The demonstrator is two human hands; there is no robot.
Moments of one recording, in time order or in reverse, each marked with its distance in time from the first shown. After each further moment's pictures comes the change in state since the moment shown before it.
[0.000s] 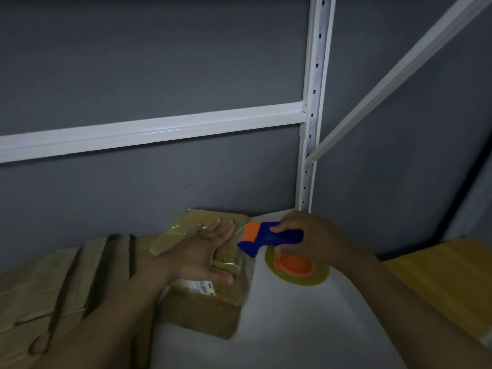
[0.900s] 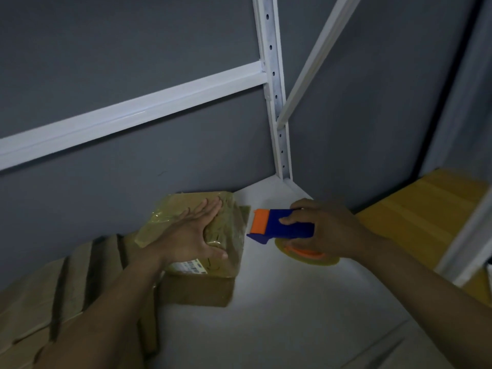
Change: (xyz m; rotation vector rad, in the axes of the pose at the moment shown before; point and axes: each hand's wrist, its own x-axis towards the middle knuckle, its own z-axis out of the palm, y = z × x) left_hand 0.007 0.008 0.006 0.035 0.016 -0.012; right_hand -0.076 0.023 0.020 -0.201 0.065 0.084
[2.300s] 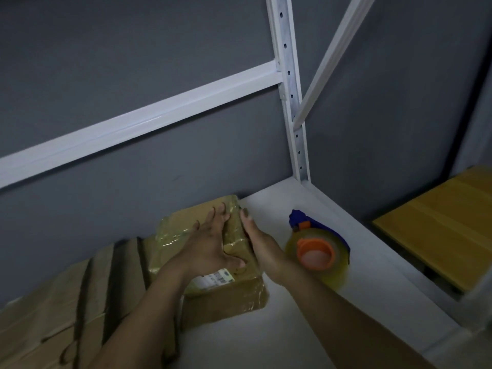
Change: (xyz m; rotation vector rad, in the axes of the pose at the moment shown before) left_hand -0.010 0.017 0.013 -0.098 0.113 -0.121; right_hand 0.069 -0.108 0.090 1.238 -0.172 0.495
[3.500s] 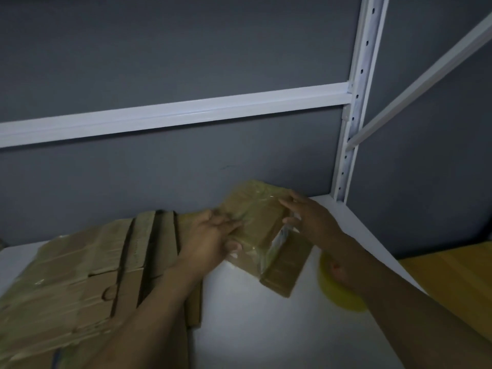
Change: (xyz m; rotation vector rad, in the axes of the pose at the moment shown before) left_hand -0.062 -0.058 0.004 0.111 0.560 0.095; right_hand 0.041 -0.040 -0.039 -1.288 0.082 -0.481
